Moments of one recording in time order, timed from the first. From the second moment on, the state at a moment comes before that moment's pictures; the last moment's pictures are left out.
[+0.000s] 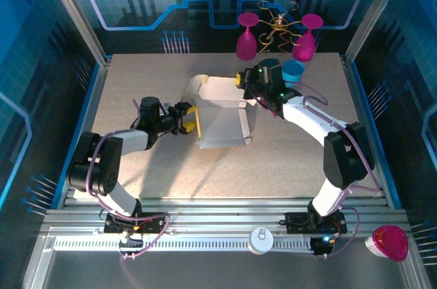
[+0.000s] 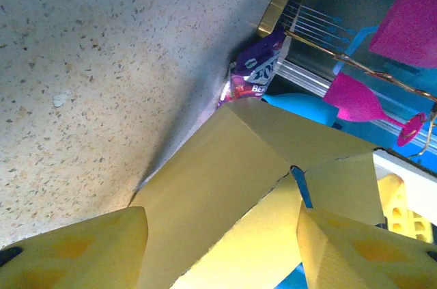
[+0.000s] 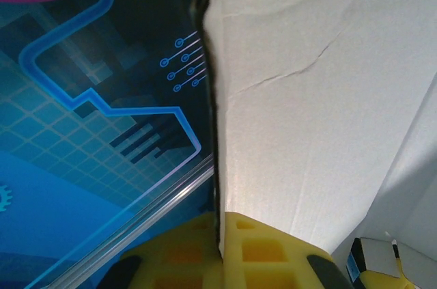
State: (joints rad) left arm -0.13 1.61 0.67 0.42 0.70 -1.58; right arm 0.42 1.71 1.27 0.01 -0.18 2.01
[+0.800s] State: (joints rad) left arm -0.24 1.61 1.12 -0.51 0.44 -1.06; right arm 0.43 1.71 1.27 0.01 -0.18 2.01
